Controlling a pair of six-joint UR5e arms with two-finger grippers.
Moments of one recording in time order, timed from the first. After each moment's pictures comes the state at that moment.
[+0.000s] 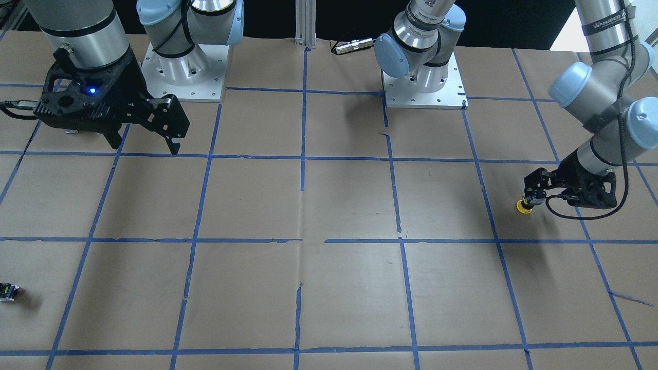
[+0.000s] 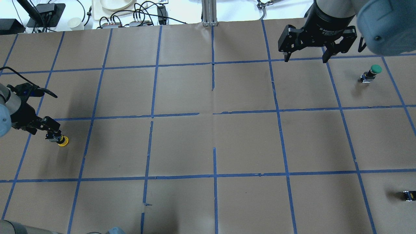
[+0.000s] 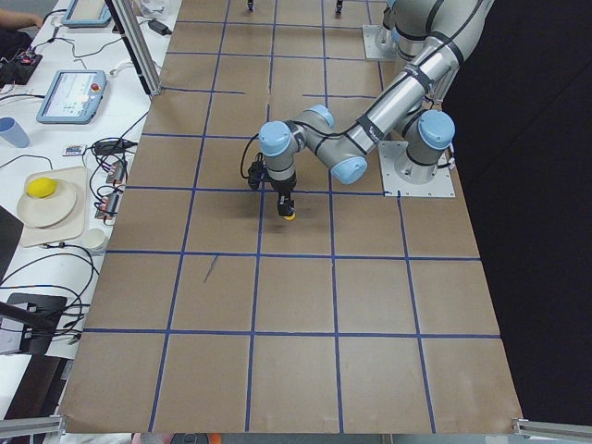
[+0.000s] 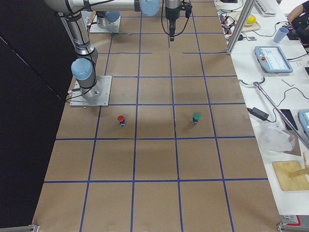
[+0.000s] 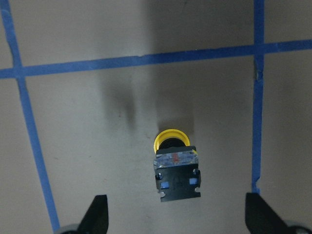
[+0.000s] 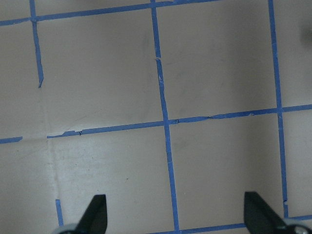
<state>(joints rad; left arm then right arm) -0.92 -1.82 -2.01 -0.92 1.64 0.75 1.58 -1.53 1.54 -1.67 -1.58 0.11</state>
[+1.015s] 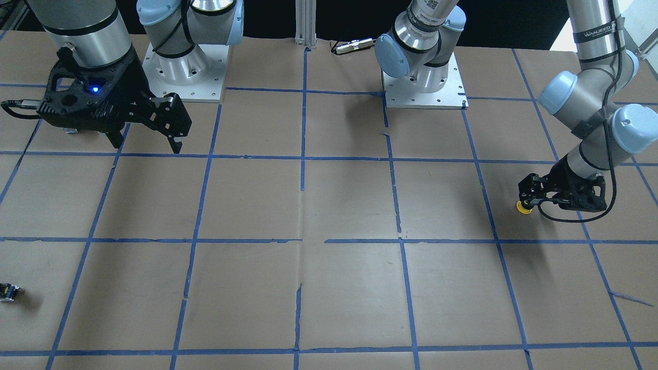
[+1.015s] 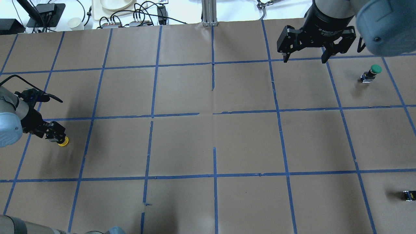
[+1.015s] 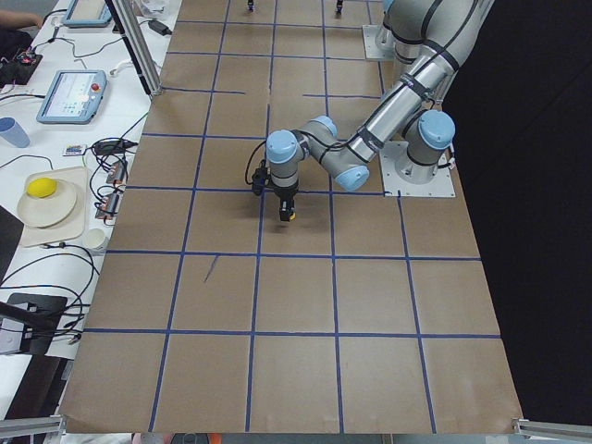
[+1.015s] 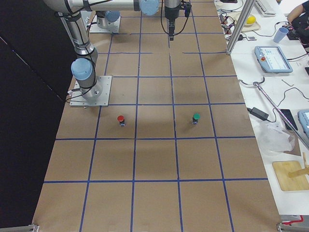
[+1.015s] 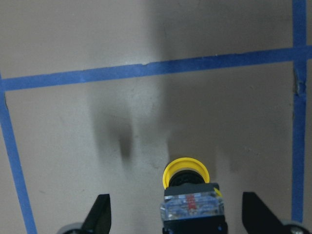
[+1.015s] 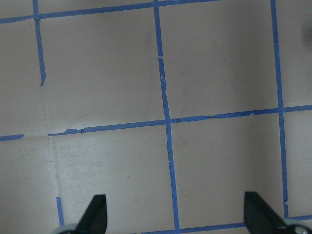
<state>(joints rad) -0.92 -1.83 -2.03 -0.89 1.63 0.74 1.59 -1.54 1.54 -1.67 -1.58 0.10</state>
